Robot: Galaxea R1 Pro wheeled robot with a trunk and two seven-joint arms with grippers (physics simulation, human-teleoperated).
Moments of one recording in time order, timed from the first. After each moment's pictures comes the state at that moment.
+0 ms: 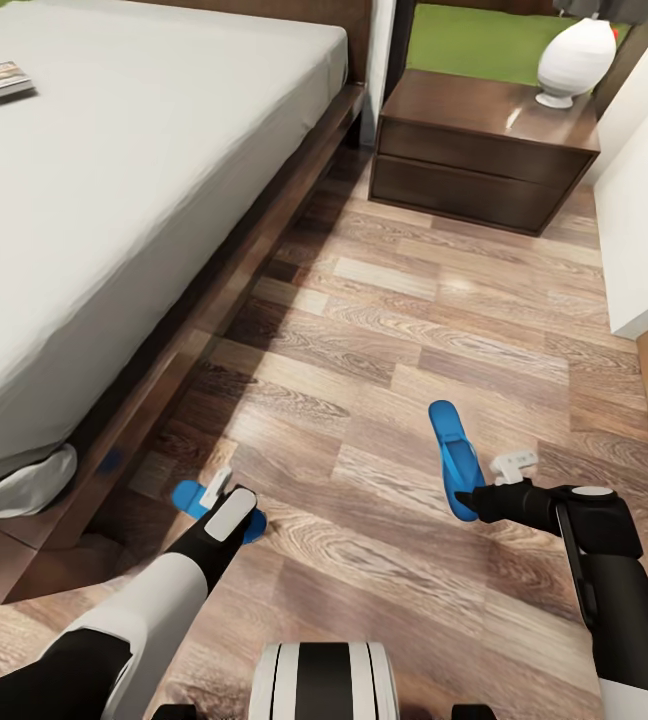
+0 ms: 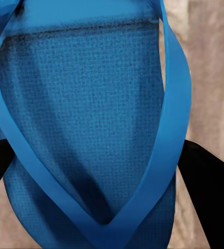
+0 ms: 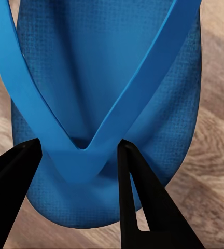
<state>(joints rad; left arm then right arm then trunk) -0.86 -0.15 -0.18 -0.46 1.14 -0.17 0.70 -0.47 -0.09 -0.23 -1.61 0.54 0.96 0.88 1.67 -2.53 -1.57</state>
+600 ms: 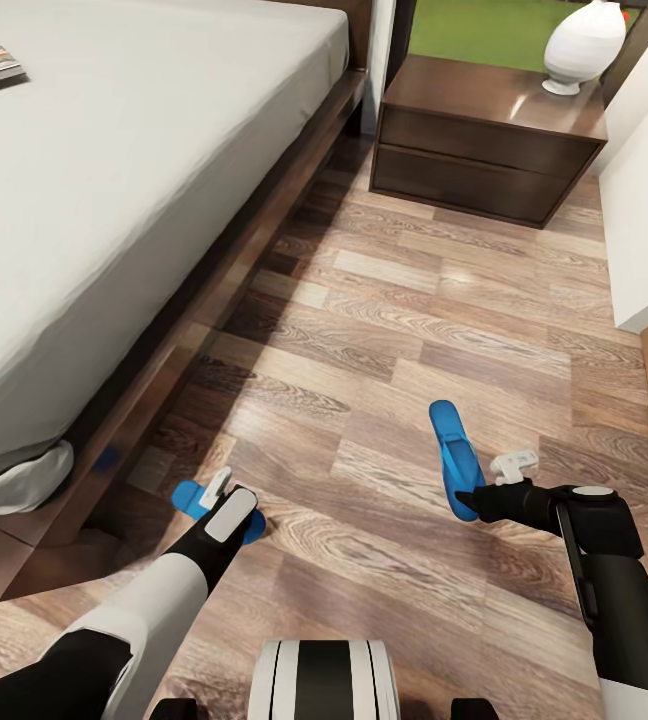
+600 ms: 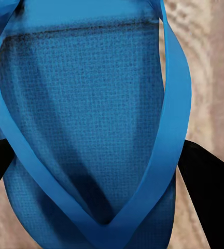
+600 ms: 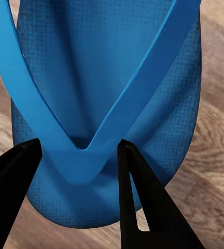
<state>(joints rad) -0.86 -0.15 -0.18 -0.46 1.13 -0.18 0.71 -0.47 -0.09 -0.23 -1.61 0.54 0.96 0.88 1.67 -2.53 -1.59</state>
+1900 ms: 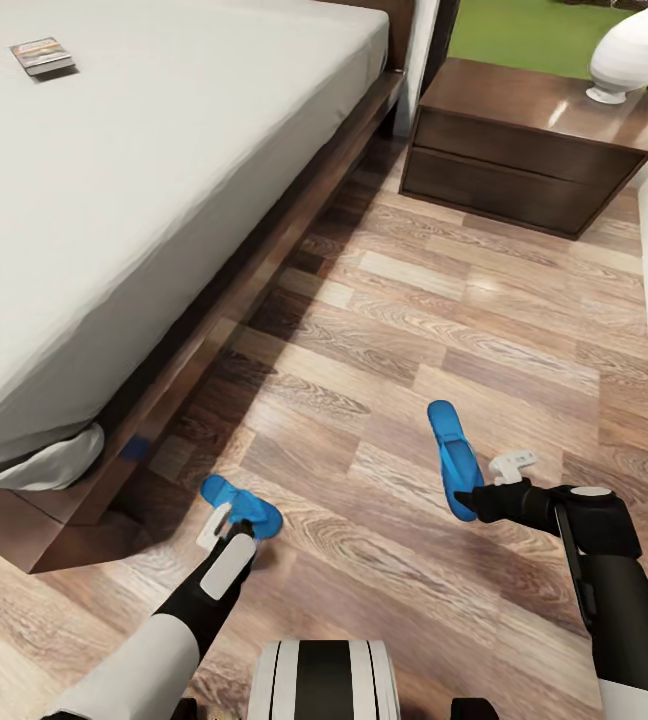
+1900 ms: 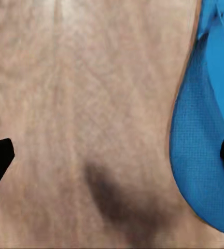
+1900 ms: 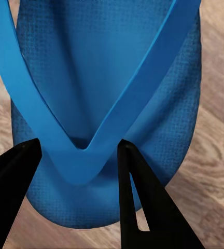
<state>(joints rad) -0.68 -0.14 -0.21 -0.59 1.09 -0.18 0.71 -0.47 -0.09 -0.23 -1.61 0.54 0.95 0.87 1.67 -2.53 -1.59</state>
